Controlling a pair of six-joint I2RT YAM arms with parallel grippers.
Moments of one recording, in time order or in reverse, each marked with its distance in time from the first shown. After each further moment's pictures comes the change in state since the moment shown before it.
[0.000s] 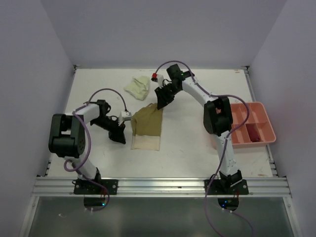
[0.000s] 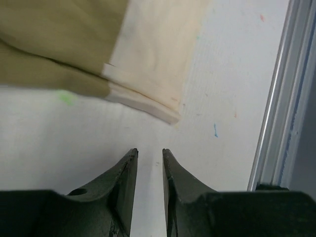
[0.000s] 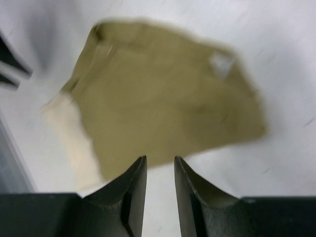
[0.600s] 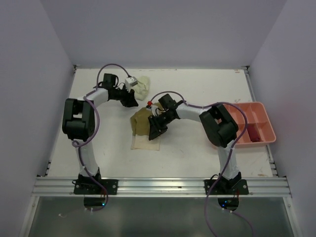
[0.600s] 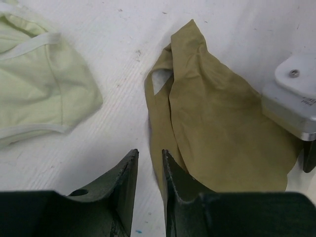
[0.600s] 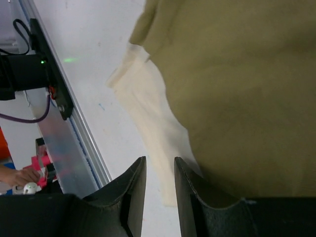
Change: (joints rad) left arm -0.034 0.264 0.414 0.645 0.017 -0.621; right arm 0.190 -0.306 -0.803 0.481 -0.227 0.481
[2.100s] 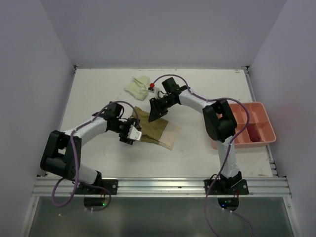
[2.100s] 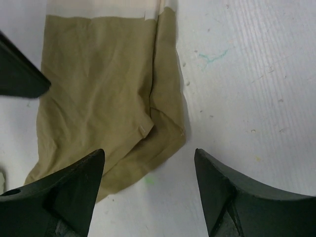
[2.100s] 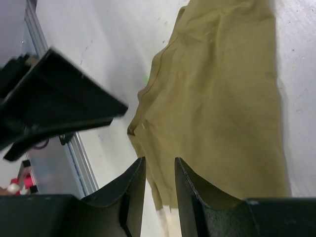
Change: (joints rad) left arm -0.180 -0.550 -0.598 -0.195 -0.083 1.020; right arm -0.113 0.071 0.295 -0.161 0.008 -0.119
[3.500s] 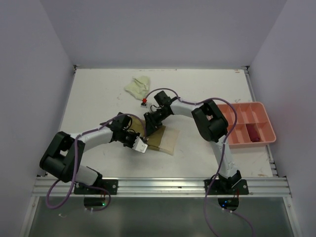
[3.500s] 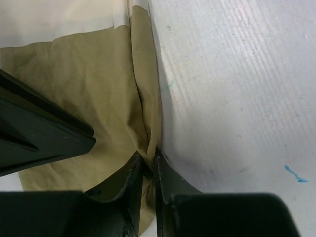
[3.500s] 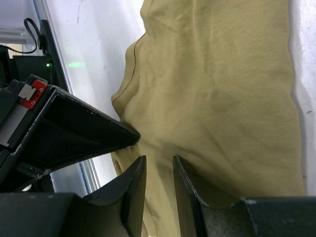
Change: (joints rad) left arm -0.194 -0.017 -0.160 0.188 -0.115 -0.083; right arm 0.107 0.116 -0.091 0.105 -0.084 0.007
